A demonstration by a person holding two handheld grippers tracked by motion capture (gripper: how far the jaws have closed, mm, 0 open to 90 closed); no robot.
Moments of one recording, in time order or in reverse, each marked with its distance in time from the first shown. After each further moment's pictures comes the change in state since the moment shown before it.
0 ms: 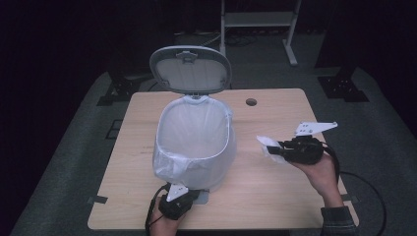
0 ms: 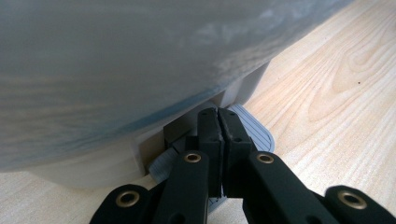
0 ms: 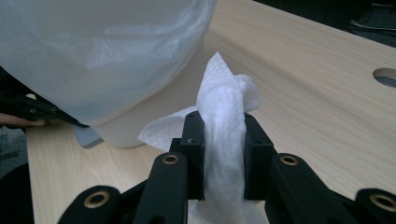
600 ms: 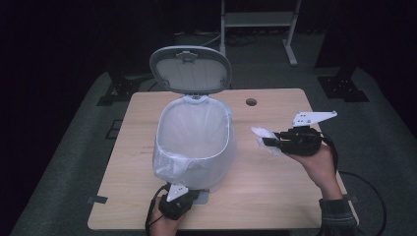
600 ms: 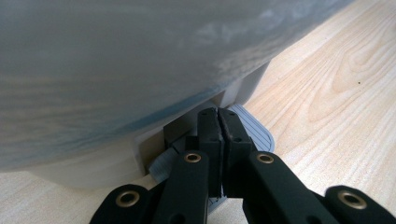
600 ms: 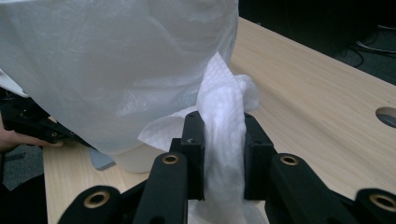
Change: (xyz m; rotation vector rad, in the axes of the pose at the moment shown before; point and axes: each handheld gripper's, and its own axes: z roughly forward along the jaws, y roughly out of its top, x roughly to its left) left arm 0.000 0.000 0.000 -0.001 -0.002 -0.004; right arm 0.010 0.036 -0.004 -0.031 0.029 -0.047
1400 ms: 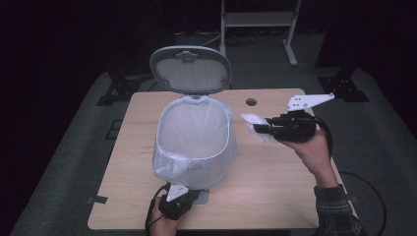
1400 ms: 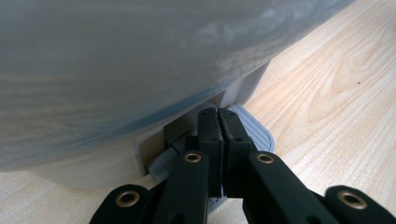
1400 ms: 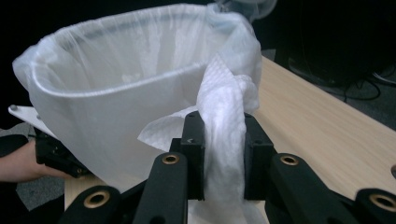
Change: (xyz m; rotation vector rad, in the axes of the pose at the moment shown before) left arm 0.000 0.000 0.000 0.000 -0.002 -0.003; right arm 0.010 0.050 0.000 -0.067 0.066 -0.055
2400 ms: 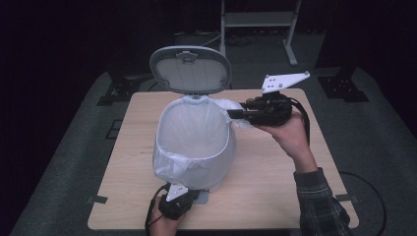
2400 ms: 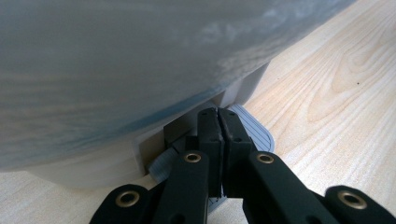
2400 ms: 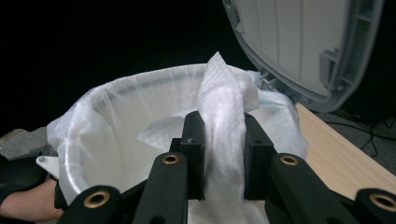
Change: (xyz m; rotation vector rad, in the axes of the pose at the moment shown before) left arm 0.001 0.000 0.000 0.003 -0.003 0.002; right arm 0.021 0.065 0.037 -0.048 0.100 -0.081
